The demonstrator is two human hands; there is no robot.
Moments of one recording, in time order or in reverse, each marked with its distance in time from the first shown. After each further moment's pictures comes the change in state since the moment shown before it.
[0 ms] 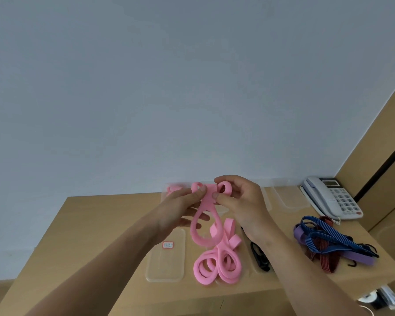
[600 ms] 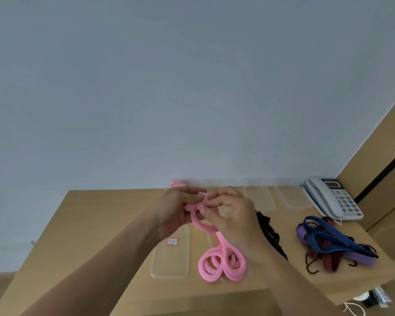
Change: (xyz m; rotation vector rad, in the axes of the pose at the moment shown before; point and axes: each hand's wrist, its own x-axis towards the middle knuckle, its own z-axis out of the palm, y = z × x) left_hand 0.003 -0.011 -0.029 -0.426 -0.063 -0.058; right_hand -0.022 0.022 0.036 -0.377 -0.041 -0.321
